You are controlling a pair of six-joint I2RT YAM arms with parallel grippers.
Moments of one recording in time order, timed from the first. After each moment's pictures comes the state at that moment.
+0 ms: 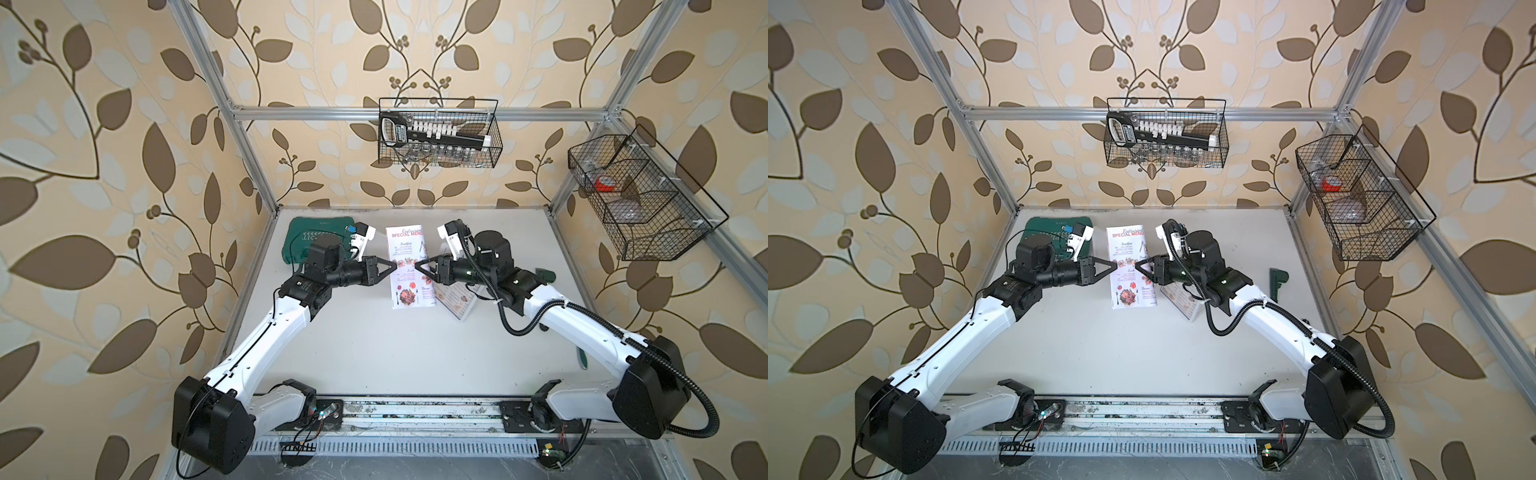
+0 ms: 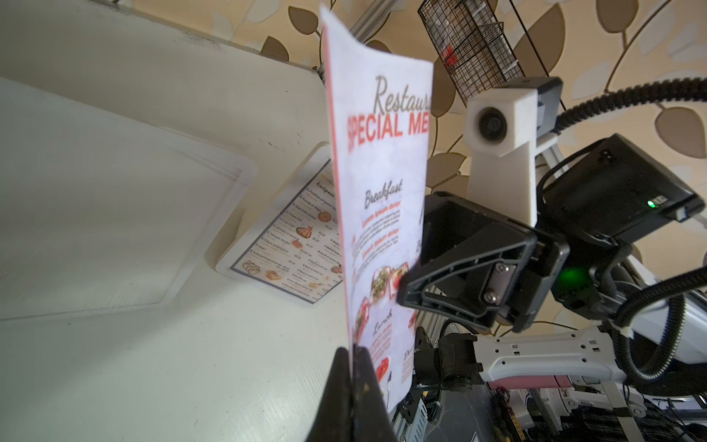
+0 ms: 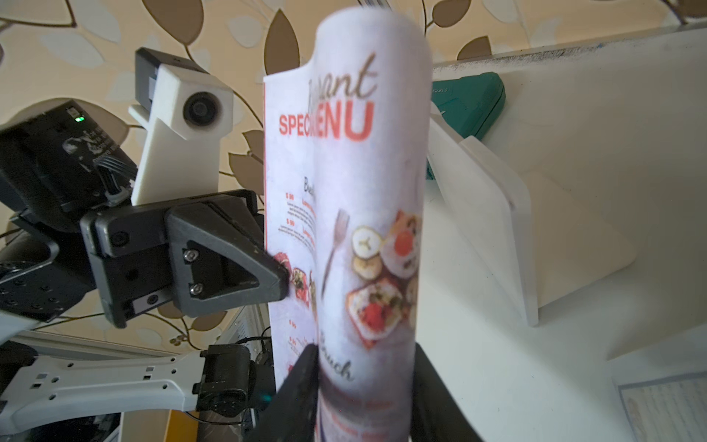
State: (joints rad) left arm -0.33 1.14 0.94 -0.21 0.75 -0.55; right arm 0.56 1.35 1.02 -0.05 -0.50 0.55
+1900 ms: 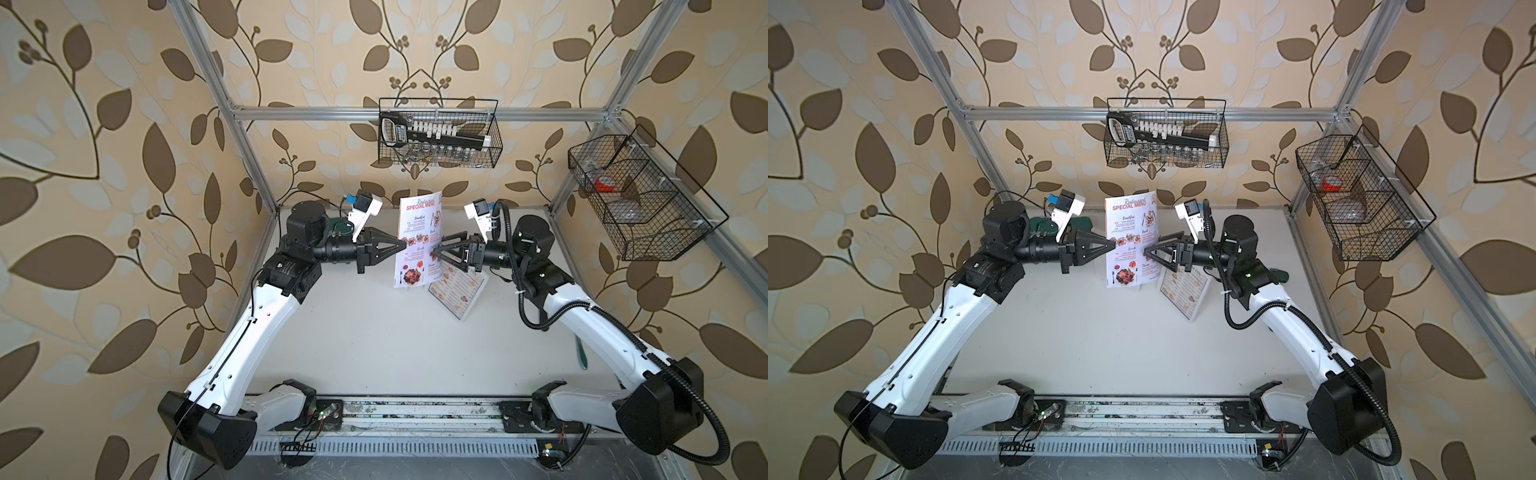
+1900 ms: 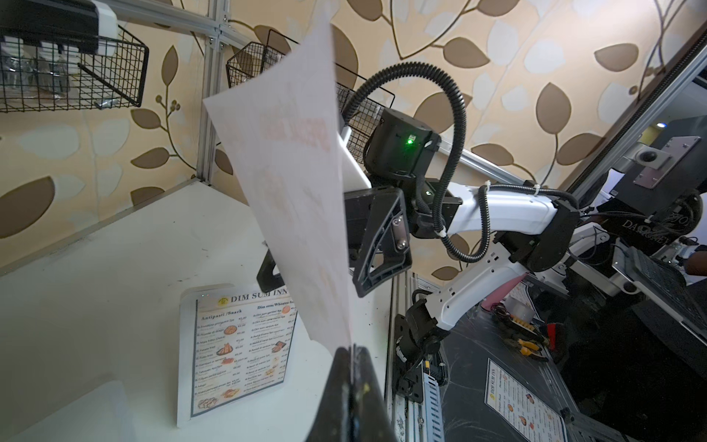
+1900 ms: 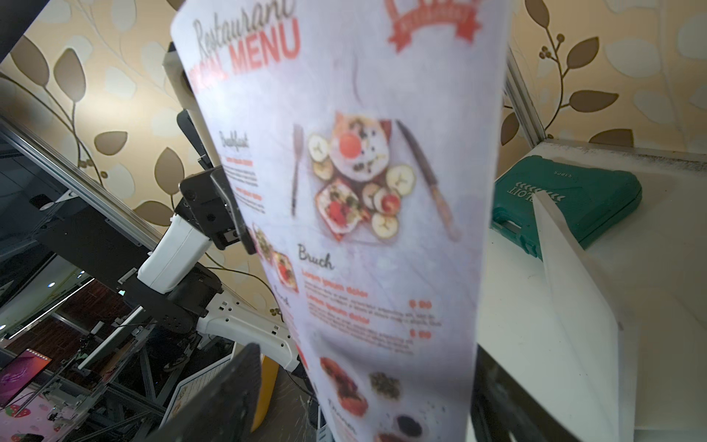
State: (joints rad) left arm -0.33 1.18 1.30 -0.30 1.06 -0.21; right arm 0.38 1.27 1.06 0.20 -0.95 0.65
